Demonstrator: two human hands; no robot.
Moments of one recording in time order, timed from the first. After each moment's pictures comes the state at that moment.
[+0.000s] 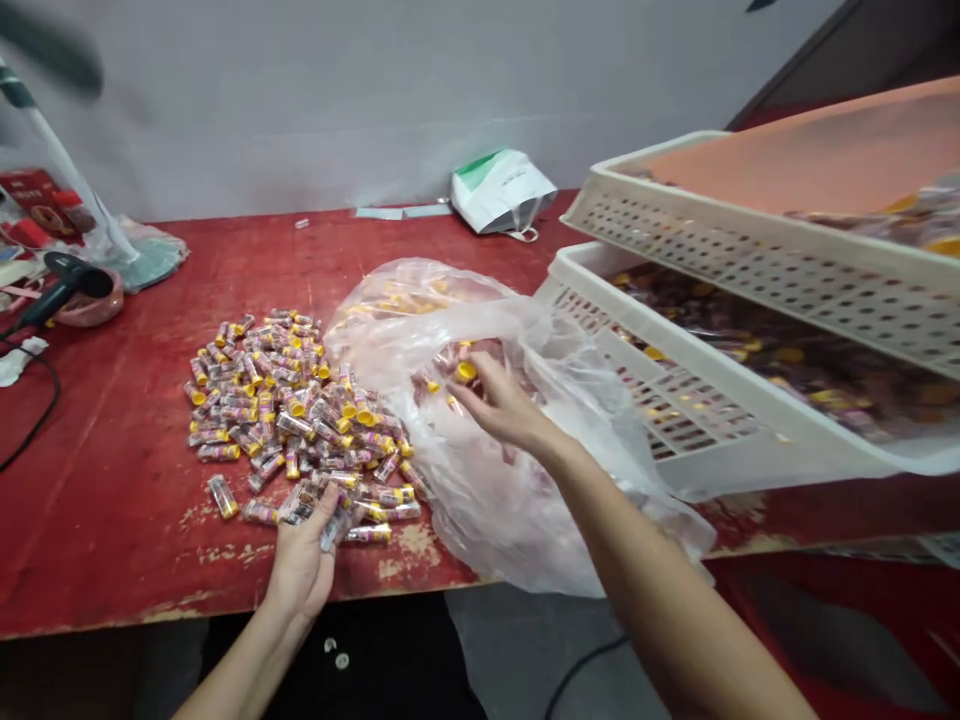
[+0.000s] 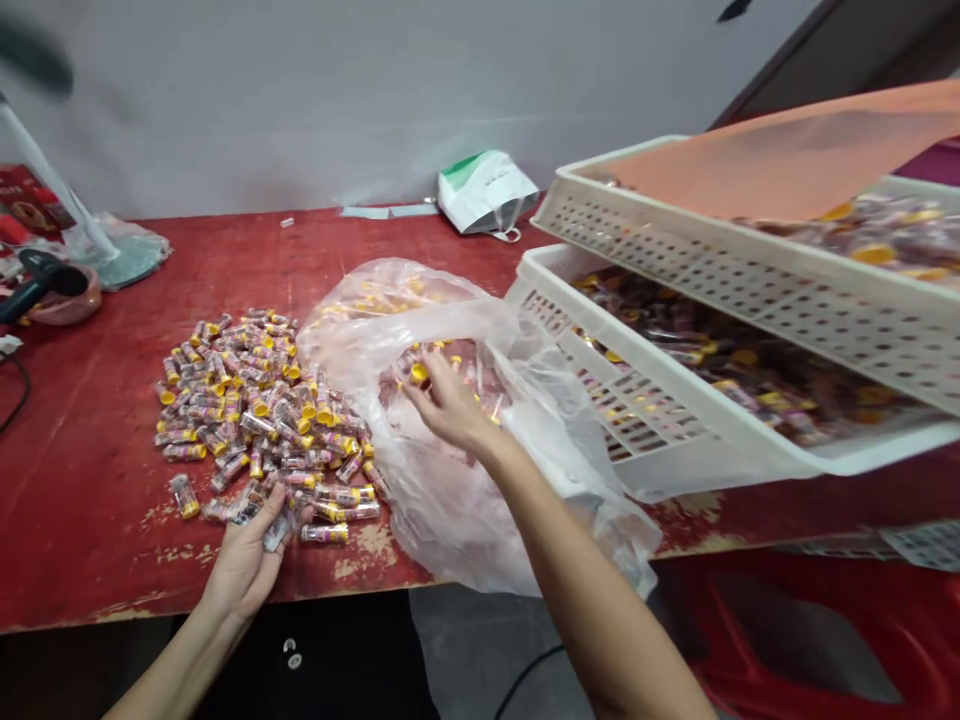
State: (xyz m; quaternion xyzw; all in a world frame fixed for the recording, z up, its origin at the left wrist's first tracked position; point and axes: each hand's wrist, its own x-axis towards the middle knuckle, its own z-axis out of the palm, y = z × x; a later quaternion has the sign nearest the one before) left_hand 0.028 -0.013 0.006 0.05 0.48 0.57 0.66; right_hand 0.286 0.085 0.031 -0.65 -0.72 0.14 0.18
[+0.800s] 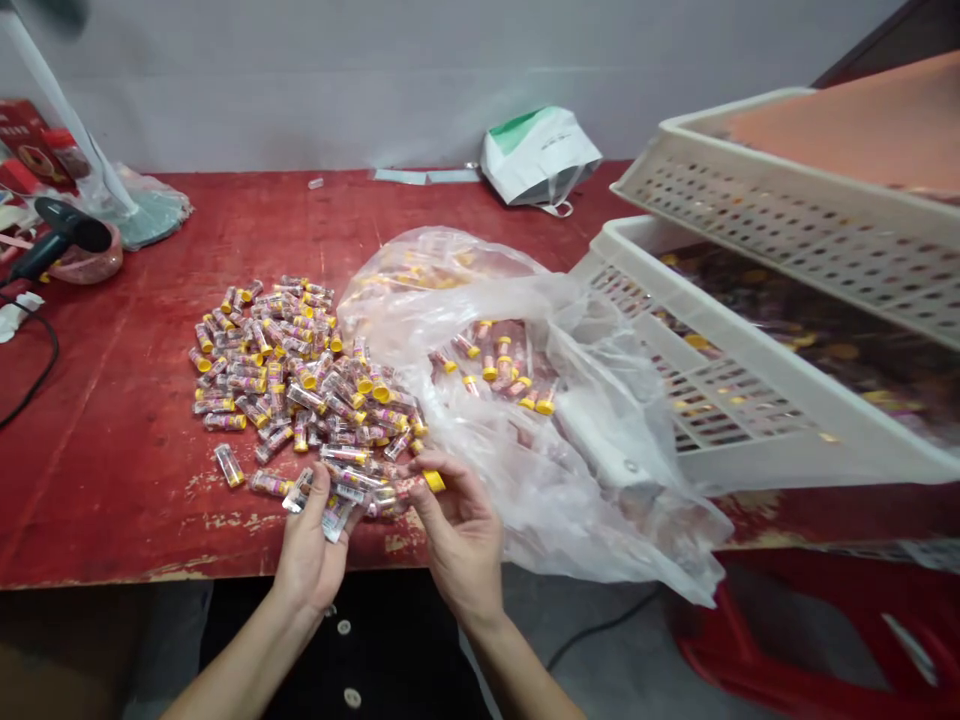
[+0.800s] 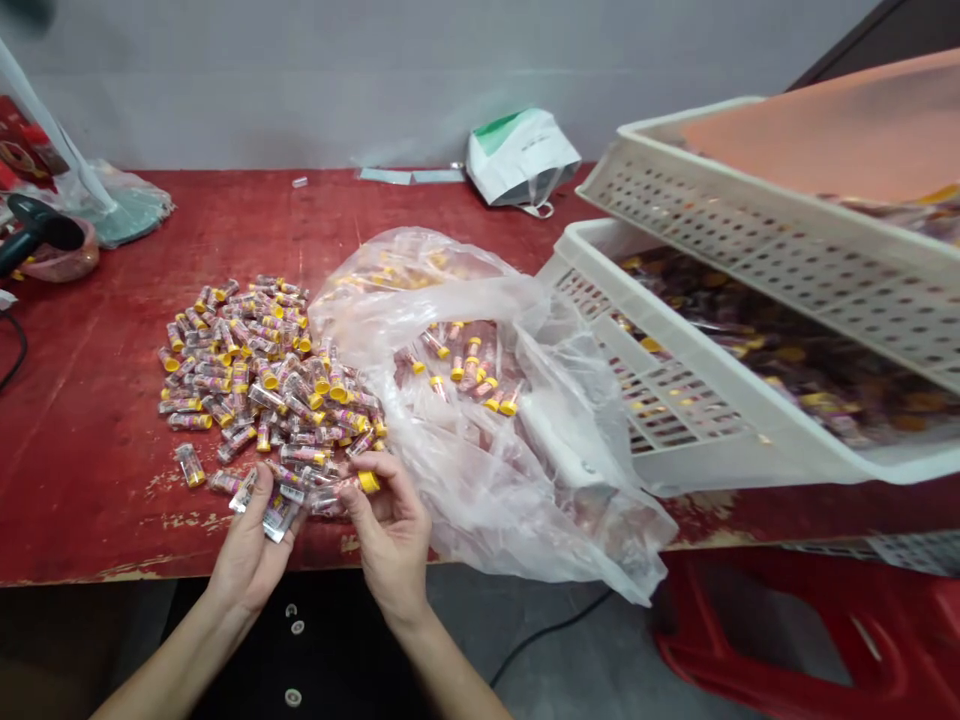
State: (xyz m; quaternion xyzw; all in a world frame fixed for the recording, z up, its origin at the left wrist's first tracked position) left_hand 0.026 -0.028 0.008 -0.05 0.47 0.57 0.68; right_hand 0.148 -0.048 -0.006 -0.49 -0.36 0.45 0.66
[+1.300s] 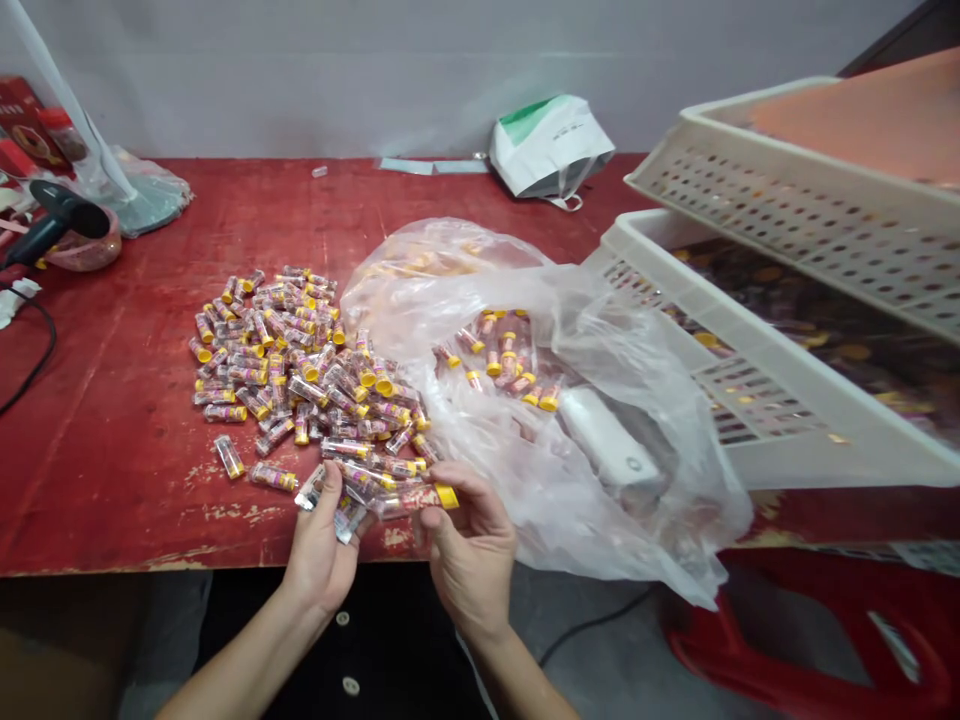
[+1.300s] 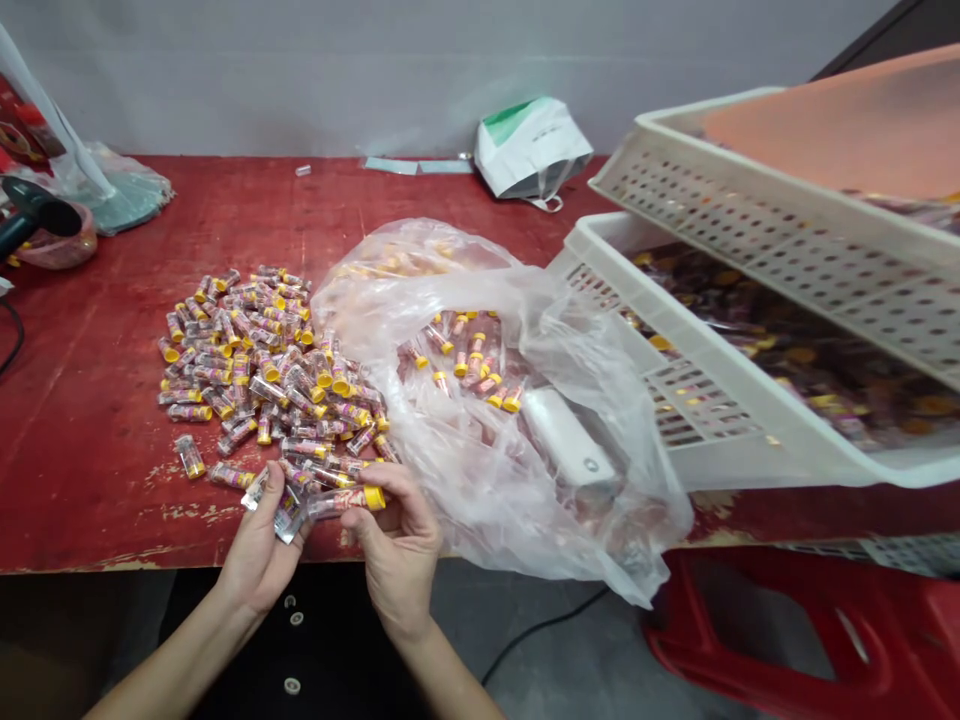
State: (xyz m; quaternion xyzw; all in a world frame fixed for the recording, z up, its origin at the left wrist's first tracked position) left_hand 0.031 -0.033 0.001 -0.03 0.45 0.54 0.71; right_hand 0.152 -0.057 -0.015 -0.51 -0.42 0.32 0.68
